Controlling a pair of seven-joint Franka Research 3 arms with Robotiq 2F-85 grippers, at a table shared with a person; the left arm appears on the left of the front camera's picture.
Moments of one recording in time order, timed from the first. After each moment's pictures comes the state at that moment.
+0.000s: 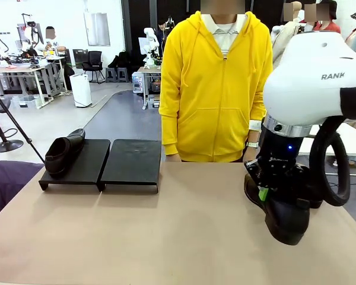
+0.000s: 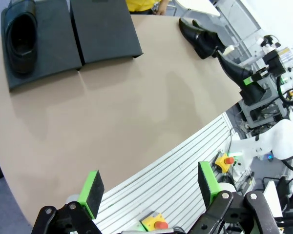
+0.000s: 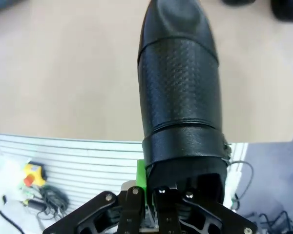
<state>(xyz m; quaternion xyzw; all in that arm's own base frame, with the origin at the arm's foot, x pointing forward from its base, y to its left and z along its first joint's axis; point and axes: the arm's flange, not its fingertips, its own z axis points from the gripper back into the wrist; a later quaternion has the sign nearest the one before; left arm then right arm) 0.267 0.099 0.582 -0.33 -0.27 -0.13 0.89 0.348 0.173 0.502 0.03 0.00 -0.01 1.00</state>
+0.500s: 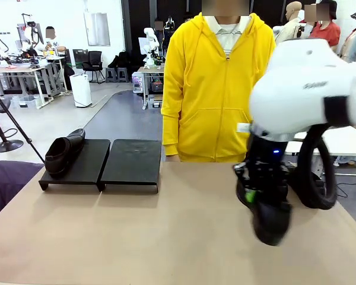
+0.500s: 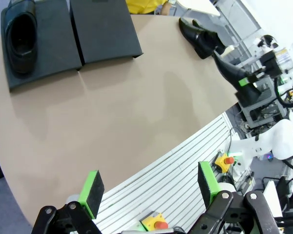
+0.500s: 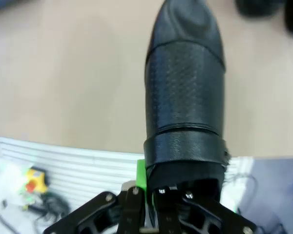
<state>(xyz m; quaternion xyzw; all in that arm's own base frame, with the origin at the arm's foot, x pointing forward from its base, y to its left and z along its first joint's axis) 0.267 0.099 0.582 -0.33 -0.27 -0.13 0.89 0.358 0.213 0.485 0.04 -0.03 0.01 1.00</state>
